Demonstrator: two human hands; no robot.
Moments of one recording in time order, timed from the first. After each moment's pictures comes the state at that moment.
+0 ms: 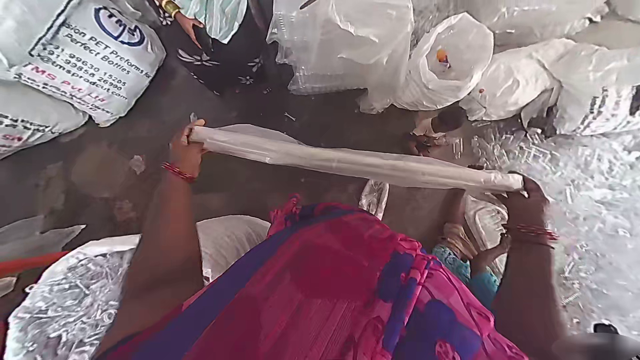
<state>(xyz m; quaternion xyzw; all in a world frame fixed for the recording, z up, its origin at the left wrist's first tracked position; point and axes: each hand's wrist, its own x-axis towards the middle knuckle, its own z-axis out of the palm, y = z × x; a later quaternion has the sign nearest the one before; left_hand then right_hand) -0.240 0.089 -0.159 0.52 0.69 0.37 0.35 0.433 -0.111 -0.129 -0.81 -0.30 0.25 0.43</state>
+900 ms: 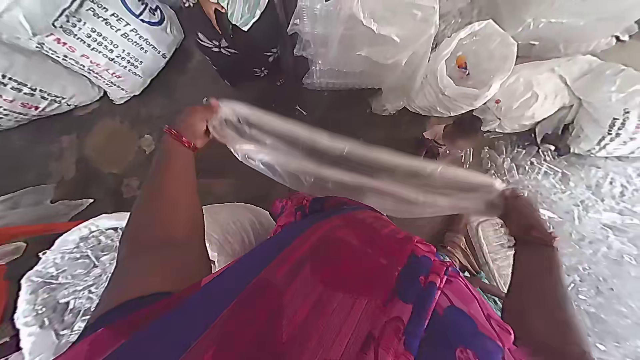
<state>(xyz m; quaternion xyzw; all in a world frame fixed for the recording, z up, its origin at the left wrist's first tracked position) -0.245 0.111 -0.127 0.45 0.69 0.35 0.45 0.439 -0.100 -0.148 -0.81 -0.35 0.33 0.33</state>
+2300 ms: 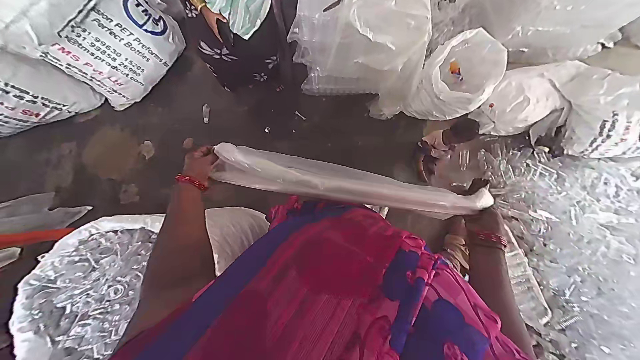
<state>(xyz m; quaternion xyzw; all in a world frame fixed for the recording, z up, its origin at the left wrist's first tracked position) -0.264 0.036 -0.179 0.40 0.76 0.34 0.39 0.385 -0.111 -0.197 -0.71 -0.14 0.35 0.59</state>
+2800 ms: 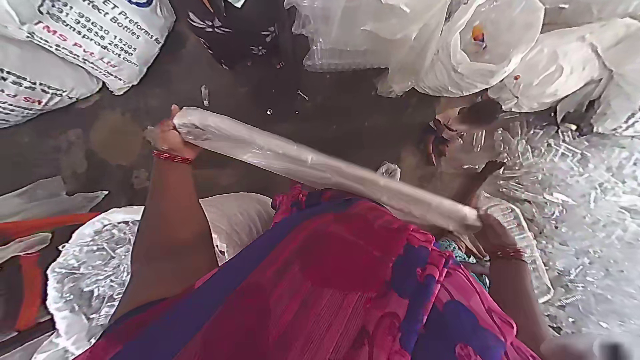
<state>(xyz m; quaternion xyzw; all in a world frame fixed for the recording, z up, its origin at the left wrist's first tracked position) -0.289 0.072 -0.167 0.33 0.53 0.57 0.53 0.397 -0.166 -0.208 -0.76 -0.21 0.47 0.40</state>
